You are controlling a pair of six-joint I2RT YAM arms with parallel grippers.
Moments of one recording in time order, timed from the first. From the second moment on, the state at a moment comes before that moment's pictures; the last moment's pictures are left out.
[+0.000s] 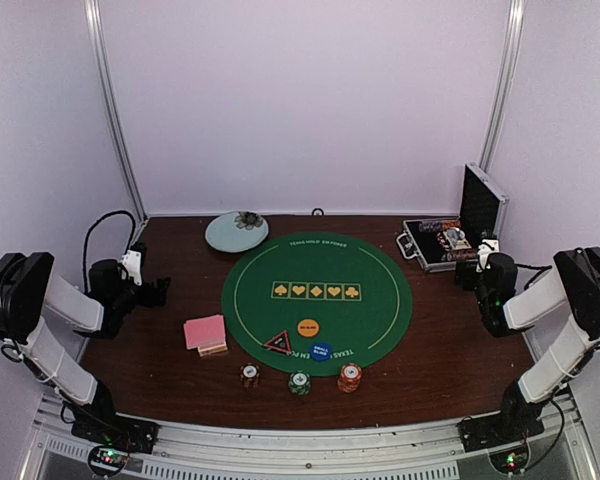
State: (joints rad) left arm 0.03 1.57 0.35 0.84 0.15 0.12; right arm 0.07 1.57 0.37 0.98 0.38 -0.03
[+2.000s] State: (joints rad) left arm 0.03 1.22 1.16 -0.85 0.27 0.30; right arm 0.96 1.40 1.16 -0.50 0.28 0.41
